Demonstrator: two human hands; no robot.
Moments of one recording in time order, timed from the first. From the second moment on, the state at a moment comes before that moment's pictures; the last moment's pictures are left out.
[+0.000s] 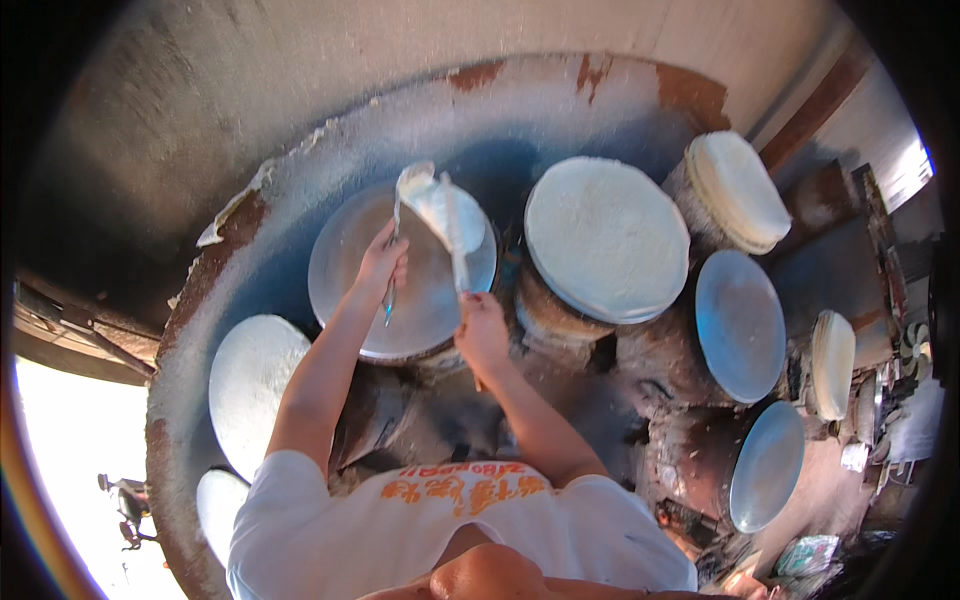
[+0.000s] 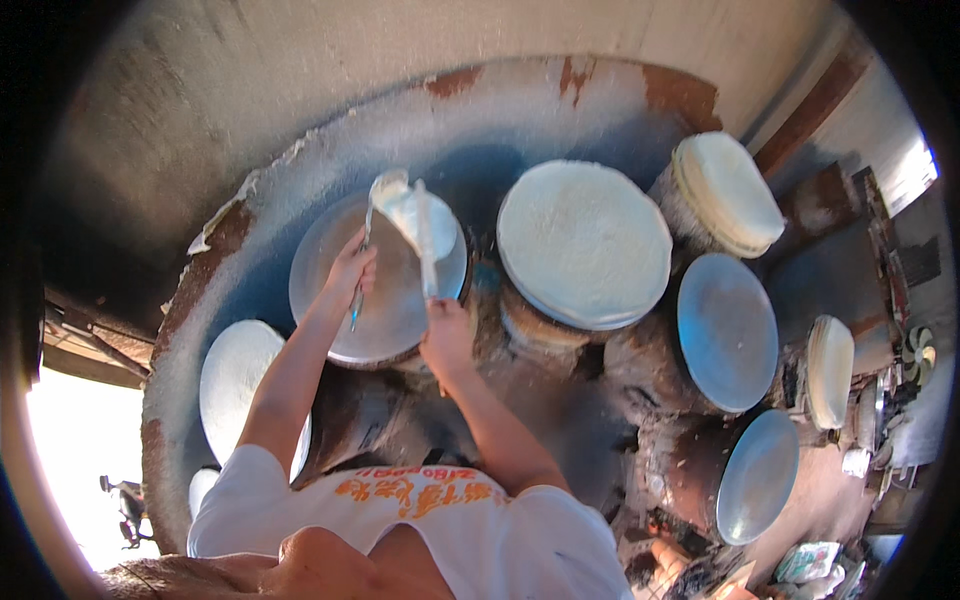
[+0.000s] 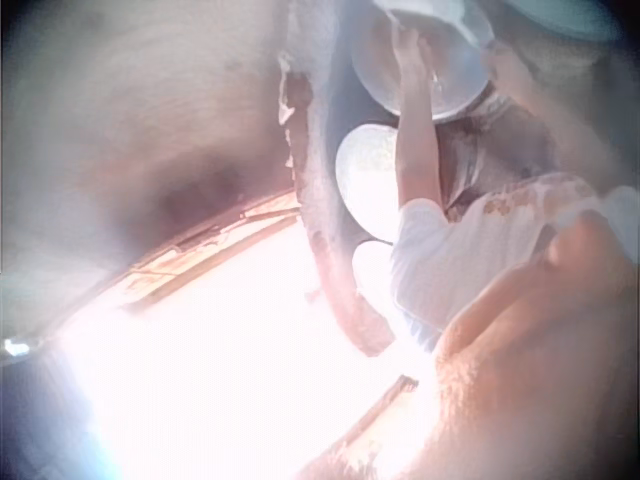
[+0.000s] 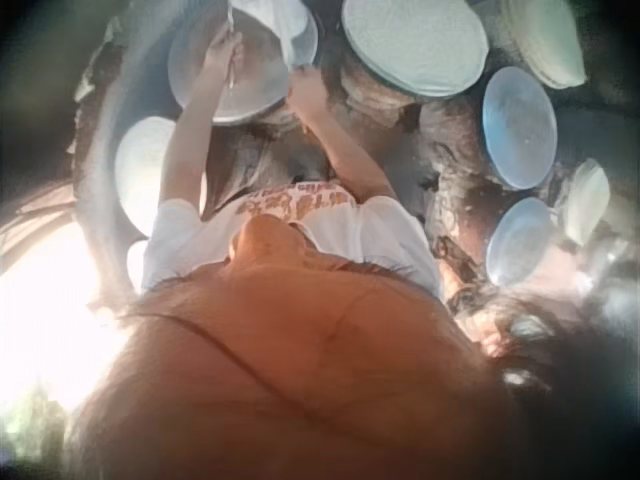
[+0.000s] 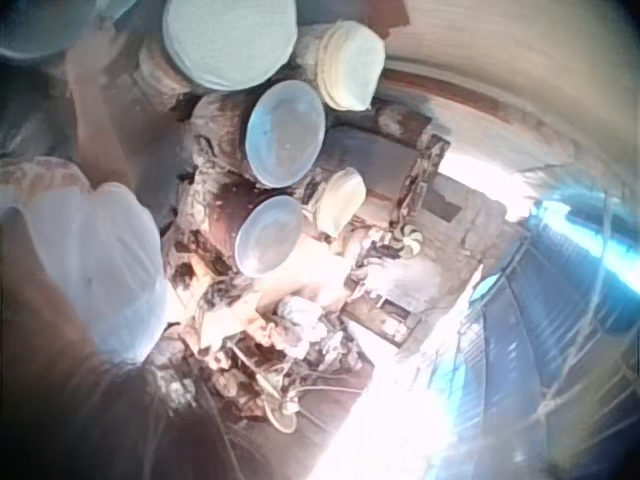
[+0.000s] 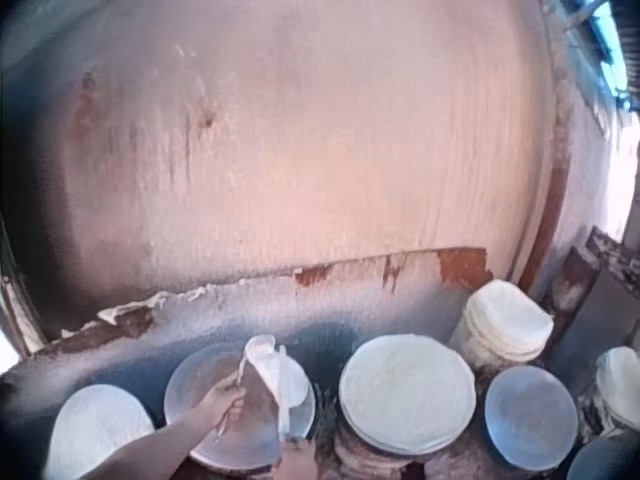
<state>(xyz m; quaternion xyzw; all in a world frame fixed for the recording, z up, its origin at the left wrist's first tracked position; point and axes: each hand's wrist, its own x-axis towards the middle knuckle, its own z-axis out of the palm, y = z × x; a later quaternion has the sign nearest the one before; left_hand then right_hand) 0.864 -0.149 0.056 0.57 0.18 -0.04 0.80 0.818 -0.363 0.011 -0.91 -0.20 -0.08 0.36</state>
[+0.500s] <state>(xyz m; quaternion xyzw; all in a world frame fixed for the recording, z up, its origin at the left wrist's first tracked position) 0.817 -0.074 0.043 0.90 0.21 0.18 0.35 0.863 -0.361 0.027 -0.92 -0.23 -0.09 0.30</state>
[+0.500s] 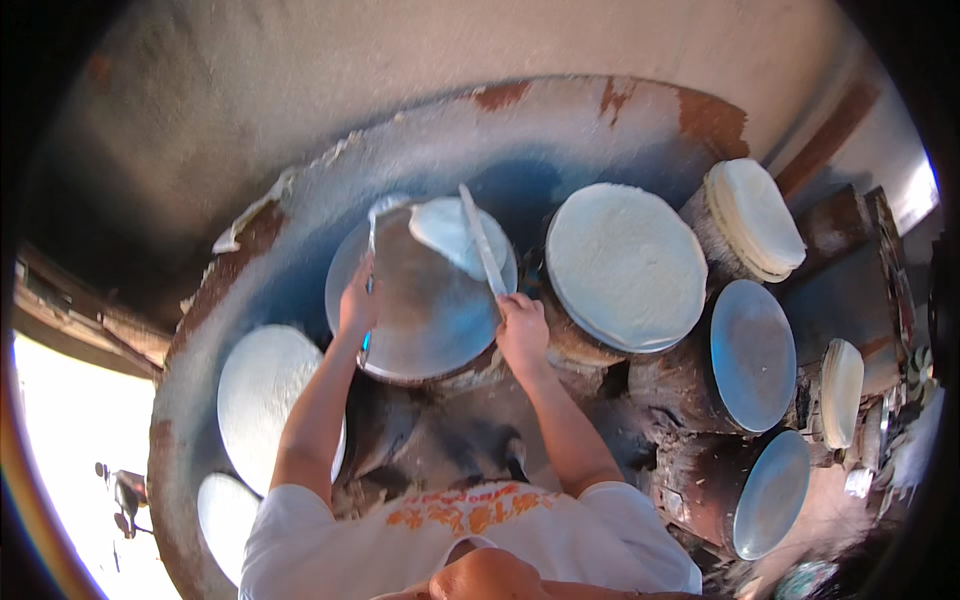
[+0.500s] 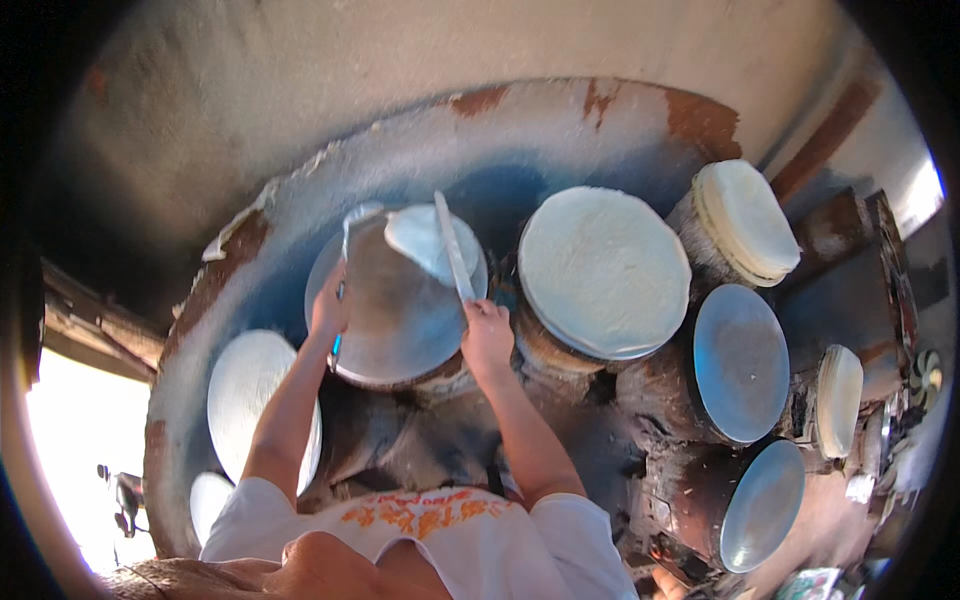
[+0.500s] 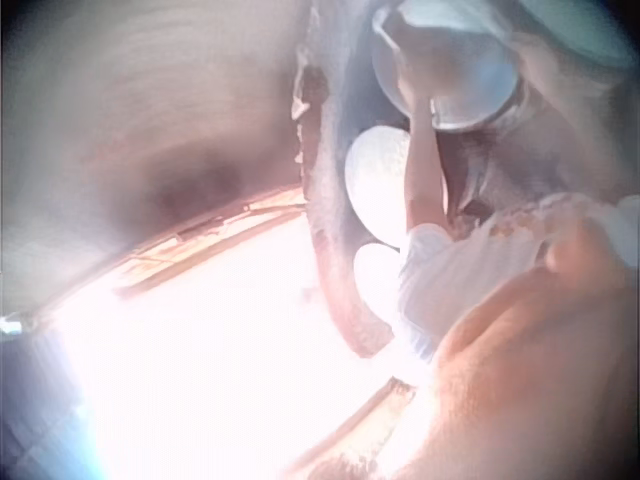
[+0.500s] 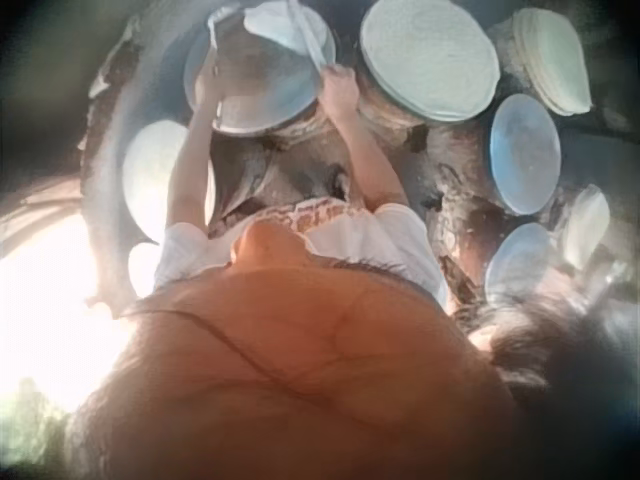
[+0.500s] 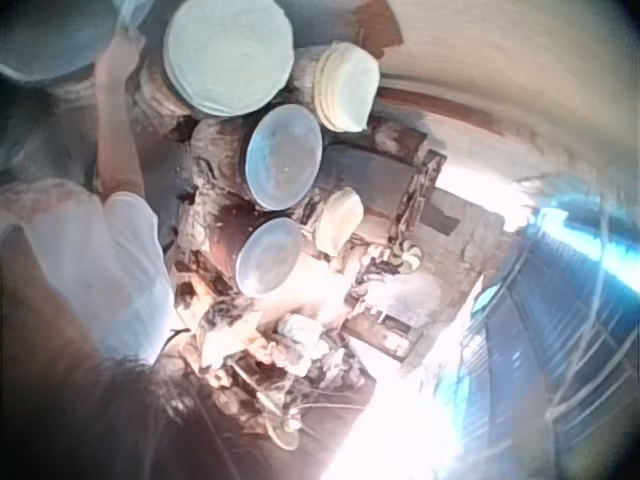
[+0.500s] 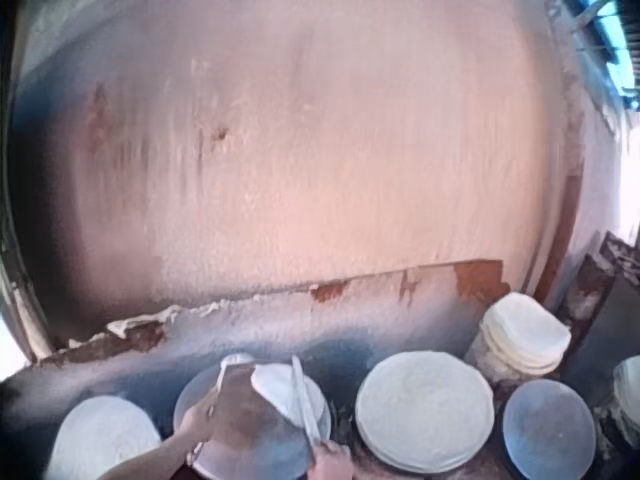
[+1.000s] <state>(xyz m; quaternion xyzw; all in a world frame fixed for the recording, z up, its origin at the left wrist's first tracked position) 0.758 -0.147 0.116 0.65 0.34 0.25 0.63 0.933 -0.344 0.023 -0.86 -0.39 -0.07 0.31</state>
